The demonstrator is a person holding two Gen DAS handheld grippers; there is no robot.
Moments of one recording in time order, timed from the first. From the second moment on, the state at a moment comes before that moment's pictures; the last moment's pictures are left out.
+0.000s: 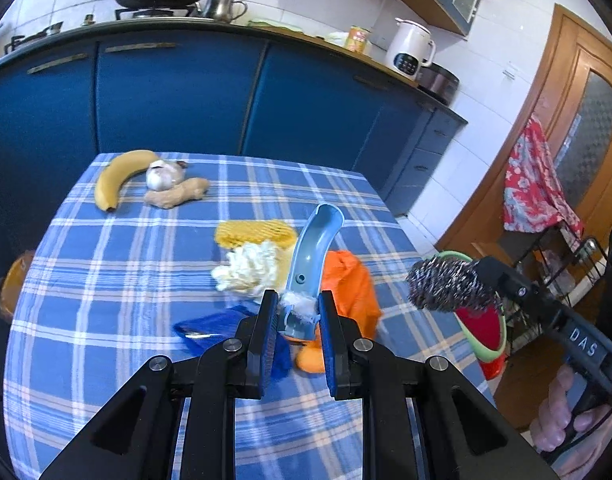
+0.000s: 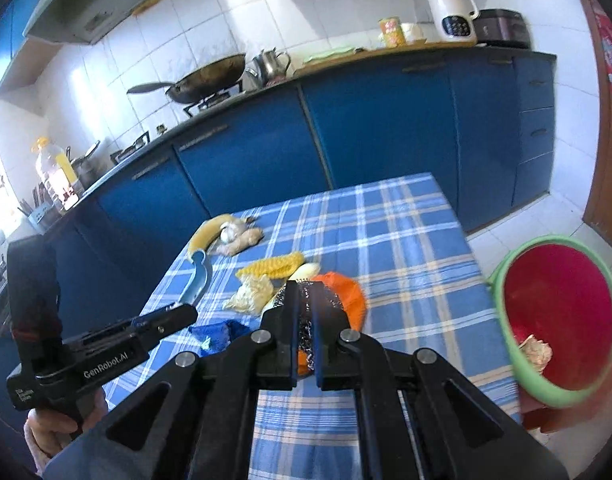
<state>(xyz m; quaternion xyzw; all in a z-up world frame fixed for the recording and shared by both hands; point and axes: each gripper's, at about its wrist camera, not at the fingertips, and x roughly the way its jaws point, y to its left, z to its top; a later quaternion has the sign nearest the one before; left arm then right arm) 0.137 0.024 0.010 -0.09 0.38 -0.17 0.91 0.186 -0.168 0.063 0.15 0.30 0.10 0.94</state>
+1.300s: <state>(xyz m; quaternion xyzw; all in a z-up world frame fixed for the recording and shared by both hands) 0.155 -0.225 -0.015 0.02 0.44 -0.34 0.83 0.126 -0.386 0.001 0.23 0.30 -0.12 0.92</state>
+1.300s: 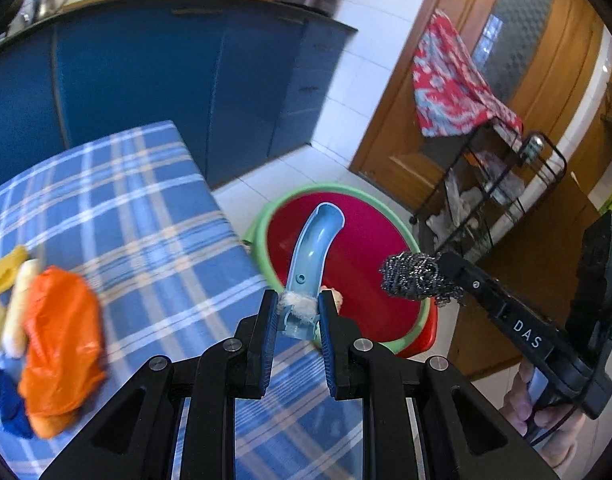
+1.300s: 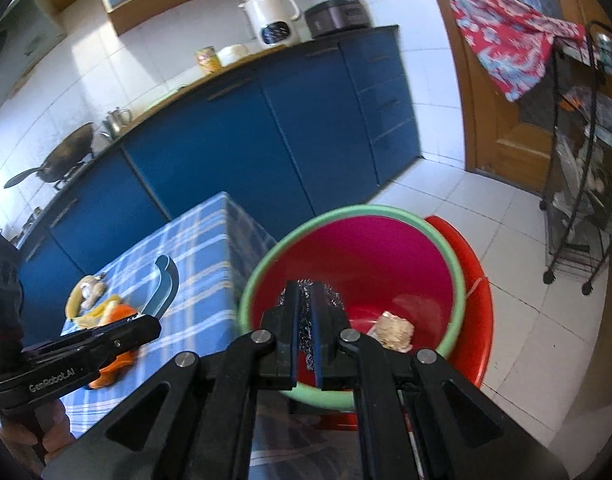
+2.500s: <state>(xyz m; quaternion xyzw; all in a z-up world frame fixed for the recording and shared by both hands) 0.166 -0.237 -0.034 0.02 0.46 -0.31 0.83 0.114 -0.401 -0.022 0.28 0.30 -0.13 0.90</state>
